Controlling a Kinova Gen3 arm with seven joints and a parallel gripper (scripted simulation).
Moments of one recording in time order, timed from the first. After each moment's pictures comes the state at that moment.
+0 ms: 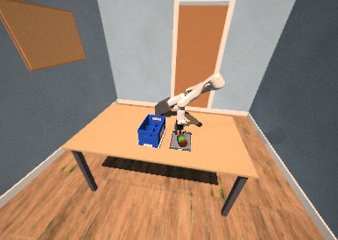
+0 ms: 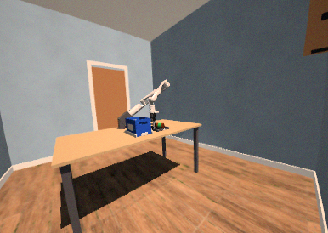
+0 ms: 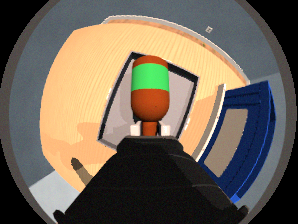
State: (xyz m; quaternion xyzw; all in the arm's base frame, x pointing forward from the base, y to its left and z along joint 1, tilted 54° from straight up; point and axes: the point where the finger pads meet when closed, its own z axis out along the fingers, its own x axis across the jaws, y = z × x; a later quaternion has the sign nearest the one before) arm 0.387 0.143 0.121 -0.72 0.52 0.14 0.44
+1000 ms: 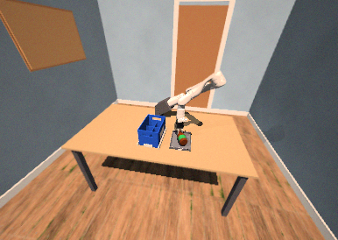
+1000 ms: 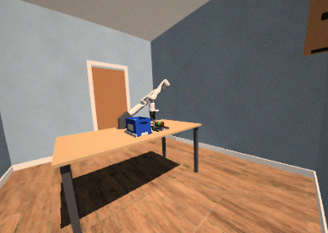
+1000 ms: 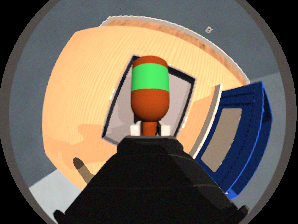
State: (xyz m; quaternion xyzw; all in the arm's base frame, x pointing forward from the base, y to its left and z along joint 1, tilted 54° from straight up) arm 0.381 0.129 0.131 -0.72 0.52 0.14 0.43
